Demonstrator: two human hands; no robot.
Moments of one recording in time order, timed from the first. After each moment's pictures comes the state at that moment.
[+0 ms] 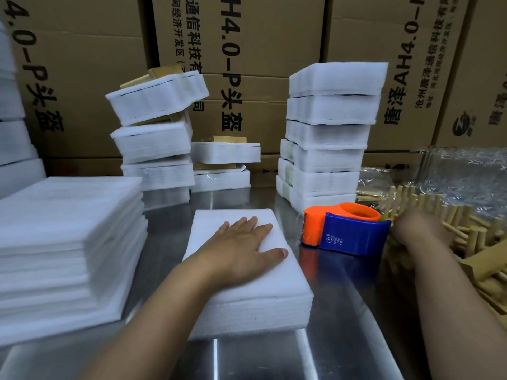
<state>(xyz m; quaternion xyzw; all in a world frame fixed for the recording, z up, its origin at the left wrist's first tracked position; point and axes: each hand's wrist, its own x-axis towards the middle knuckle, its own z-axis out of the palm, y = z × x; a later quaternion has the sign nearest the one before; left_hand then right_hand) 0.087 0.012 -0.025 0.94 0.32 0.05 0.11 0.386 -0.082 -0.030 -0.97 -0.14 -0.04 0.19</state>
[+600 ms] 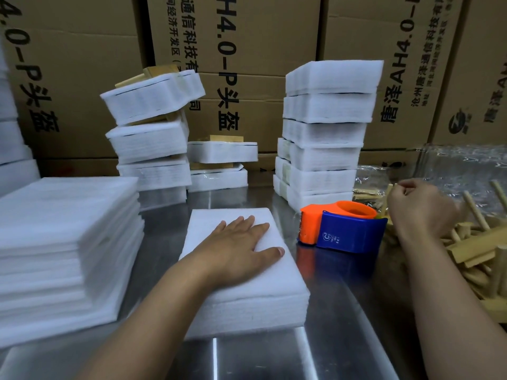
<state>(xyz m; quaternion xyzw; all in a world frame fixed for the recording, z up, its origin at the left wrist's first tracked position) 0.087 0.012 -0.025 0.94 0.32 0.05 0.11 0.374 -0.085 -0.017 -0.86 -0.17 -0.29 0.39</state>
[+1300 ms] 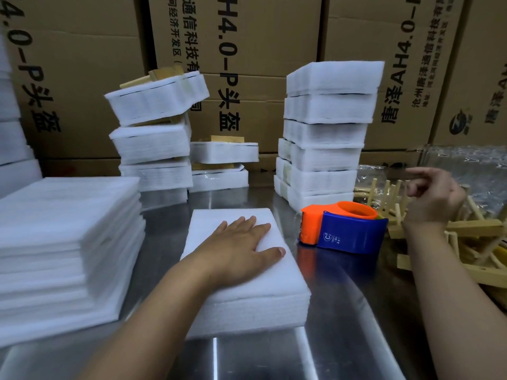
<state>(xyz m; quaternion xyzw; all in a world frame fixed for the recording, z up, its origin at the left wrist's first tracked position) 0.087 0.011 -0.025 0.94 0.32 0.05 0.11 0.354 -0.092 -0.006 -0.39 -0.28 -0.13 0.87</state>
